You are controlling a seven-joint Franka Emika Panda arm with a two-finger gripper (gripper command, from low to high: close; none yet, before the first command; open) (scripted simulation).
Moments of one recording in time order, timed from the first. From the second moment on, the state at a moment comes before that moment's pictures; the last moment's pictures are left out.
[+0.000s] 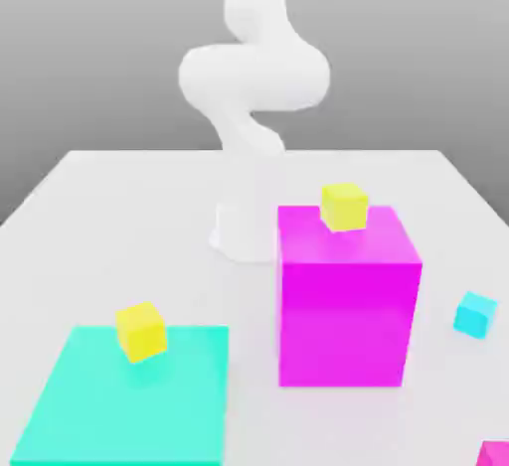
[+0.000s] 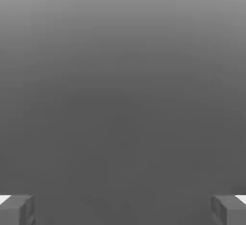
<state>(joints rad) -0.01 -0.71 0.04 -2.28 -0.01 2.31 0.84</state>
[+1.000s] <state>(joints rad) 0.15 0.38 0.29 -2.06 -0.24 2.49 1.39</state>
